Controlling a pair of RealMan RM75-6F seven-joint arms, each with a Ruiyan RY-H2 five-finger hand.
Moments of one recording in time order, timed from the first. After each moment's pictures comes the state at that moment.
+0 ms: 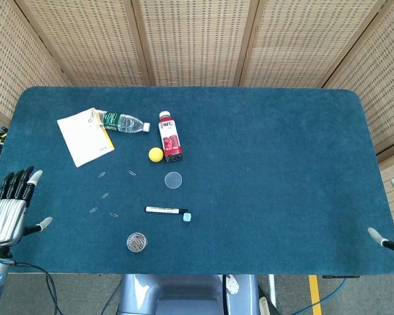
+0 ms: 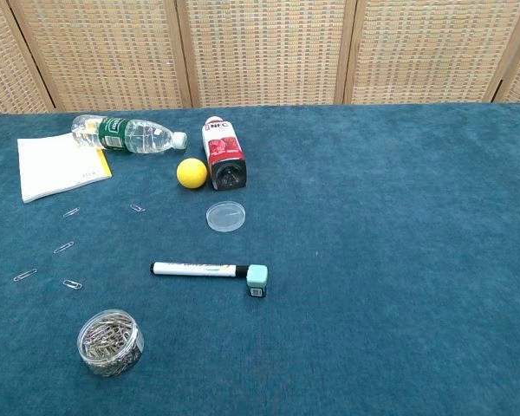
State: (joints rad) left arm -0.20 -1.19 -0.01 -1.64 1.46 1.52 0.15; right arm 0.02 -0.98 0.11 -1.62 -1.50 1.57 0.20
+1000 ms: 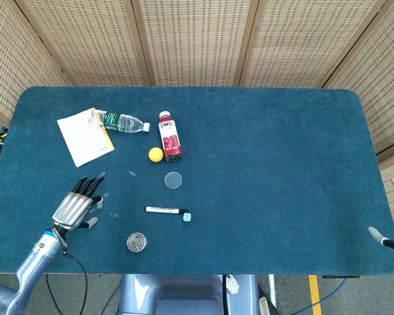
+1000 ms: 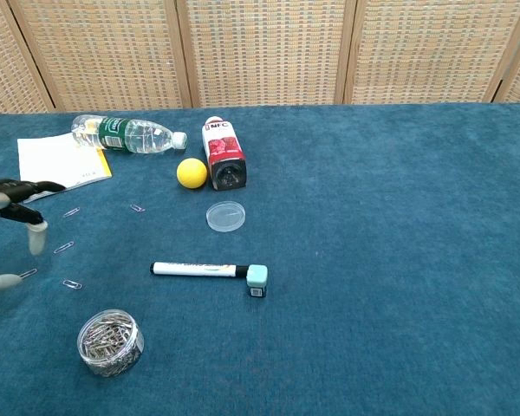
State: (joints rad) left arm -0.43 -1.45 0.00 -1.29 1.50 1.08 0.13; right arm 0.03 -0.97 0.11 -1.61 -1.48 1.55 0.21
